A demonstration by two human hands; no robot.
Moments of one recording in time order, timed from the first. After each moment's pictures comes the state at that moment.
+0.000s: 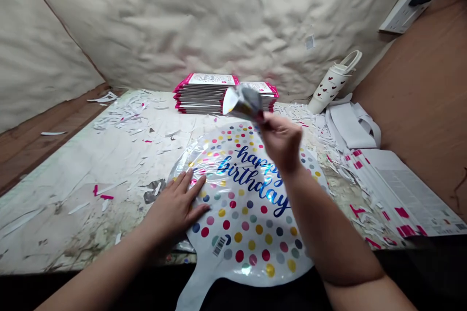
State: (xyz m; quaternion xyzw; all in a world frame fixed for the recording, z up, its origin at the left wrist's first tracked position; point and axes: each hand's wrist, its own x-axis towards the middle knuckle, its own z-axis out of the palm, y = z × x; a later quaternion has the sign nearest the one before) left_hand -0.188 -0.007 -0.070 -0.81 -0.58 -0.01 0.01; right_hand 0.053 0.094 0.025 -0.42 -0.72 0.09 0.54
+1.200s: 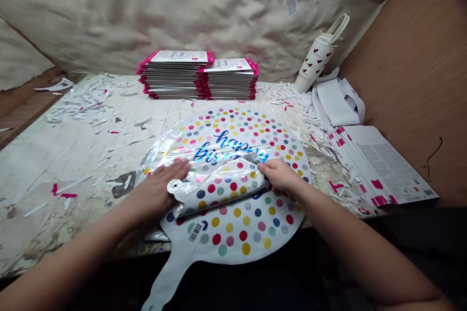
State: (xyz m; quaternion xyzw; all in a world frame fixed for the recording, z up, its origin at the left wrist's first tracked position) left_hand -0.188 0.018 -0.065 -0.87 -0.49 0.02 -0.04; right_hand 0.149 0.040 -0.056 -0.64 -0.58 0.48 0.12
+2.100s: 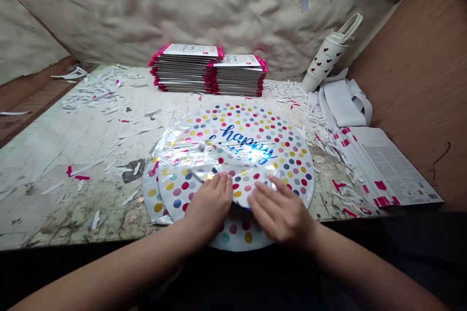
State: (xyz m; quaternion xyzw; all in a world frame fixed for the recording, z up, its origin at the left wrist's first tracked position) left_hand -0.068 -0.035 -0.063 -0.88 -0.47 -0.02 0.01; right_hand 0.147 -0.038 -0.046 -0.29 -0.93 -0.01 0.23
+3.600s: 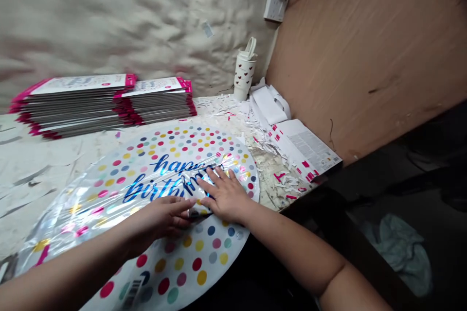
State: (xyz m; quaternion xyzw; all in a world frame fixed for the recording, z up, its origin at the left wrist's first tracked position) left_hand -0.032 0.037 -0.024 -0.35 -0.61 -0.09 -0.71; right_hand 0.149 0.013 -0.073 -0.55 -0.81 0.17 0.09
